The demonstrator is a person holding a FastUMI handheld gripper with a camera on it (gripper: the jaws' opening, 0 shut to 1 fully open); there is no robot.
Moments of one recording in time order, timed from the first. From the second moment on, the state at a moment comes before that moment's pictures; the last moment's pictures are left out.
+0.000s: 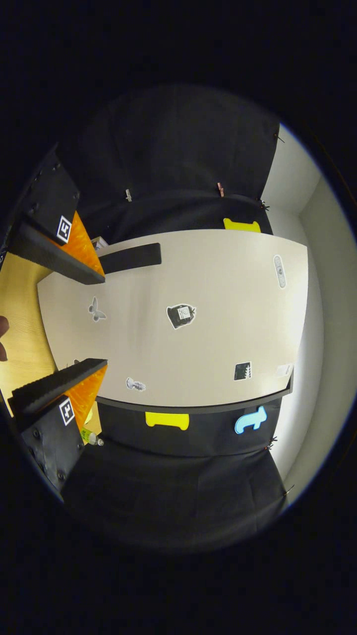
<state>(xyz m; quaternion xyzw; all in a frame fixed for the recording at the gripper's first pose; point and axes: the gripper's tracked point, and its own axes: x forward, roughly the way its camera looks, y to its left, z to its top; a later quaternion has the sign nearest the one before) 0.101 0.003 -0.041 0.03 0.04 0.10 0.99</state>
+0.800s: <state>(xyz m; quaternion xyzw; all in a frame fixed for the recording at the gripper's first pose) 0.108 -0.021 -0.051 0.03 0.05 0.09 0.99</state>
